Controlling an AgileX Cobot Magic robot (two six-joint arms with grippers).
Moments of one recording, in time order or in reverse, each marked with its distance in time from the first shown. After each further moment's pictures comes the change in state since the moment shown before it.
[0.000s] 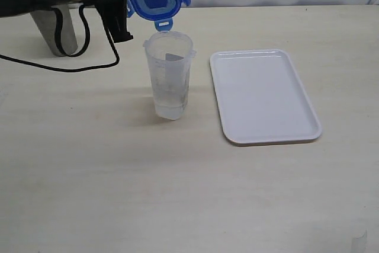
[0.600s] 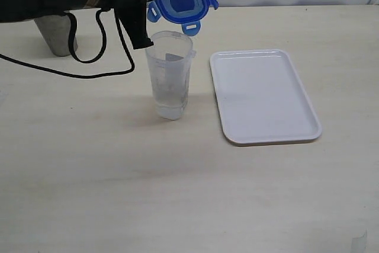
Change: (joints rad) left arm -0.039 0.000 0.000 -0.001 -0.096 -0.051; right arm 0.000 0.000 0.000 0.000 0.000 0.000
